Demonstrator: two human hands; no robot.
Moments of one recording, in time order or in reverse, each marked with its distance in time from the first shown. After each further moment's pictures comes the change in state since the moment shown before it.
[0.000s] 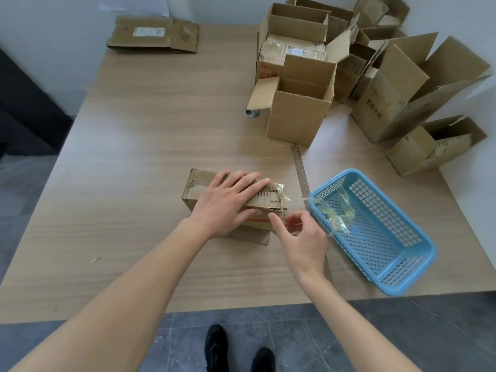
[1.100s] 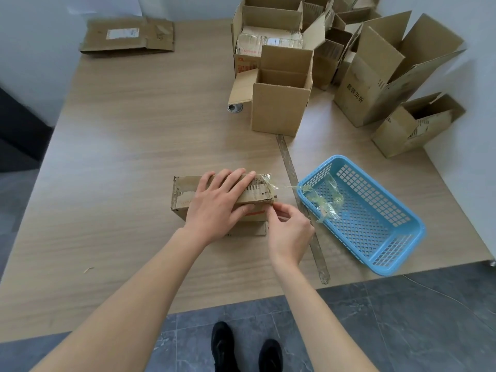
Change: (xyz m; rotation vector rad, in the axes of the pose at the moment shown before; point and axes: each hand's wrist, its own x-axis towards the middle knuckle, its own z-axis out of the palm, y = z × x) left_hand -0.003 0.021 0.003 -0.028 0.071 -0.106; right_hand -0.005 -0.026 0.019 0.186 0.262 0.317
